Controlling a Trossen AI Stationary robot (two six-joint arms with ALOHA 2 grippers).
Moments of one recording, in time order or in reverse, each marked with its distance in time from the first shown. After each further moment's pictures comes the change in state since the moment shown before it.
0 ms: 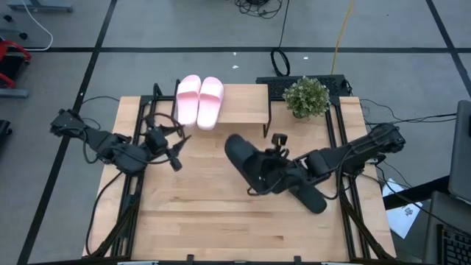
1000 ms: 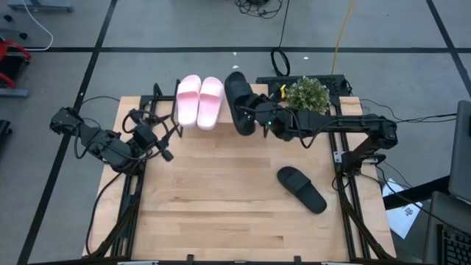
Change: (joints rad) left arm -0.039 -0.076 0.000 0.016 -0.180 0.219; right arm -0.444 0.035 0.025 0.401 0.023 -0.222
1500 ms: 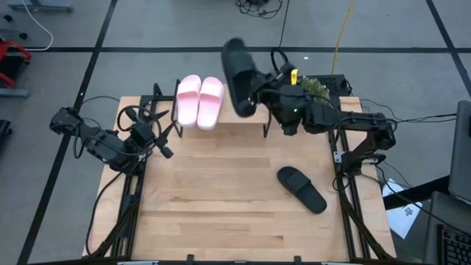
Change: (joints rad) left arm 0.000 -0.001 0.000 0.155 -0.034 0.132; right arm 0.064 0.036 0.324 0.199 0.170 -0.469
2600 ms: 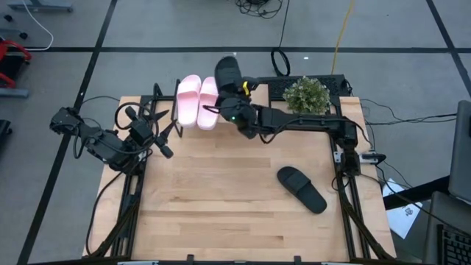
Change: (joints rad) left arm -0.002 0.000 0.000 0.025 0.000 -0.064; right arm -0.103 0.352 0.093 -0.189 0.155 -0.052
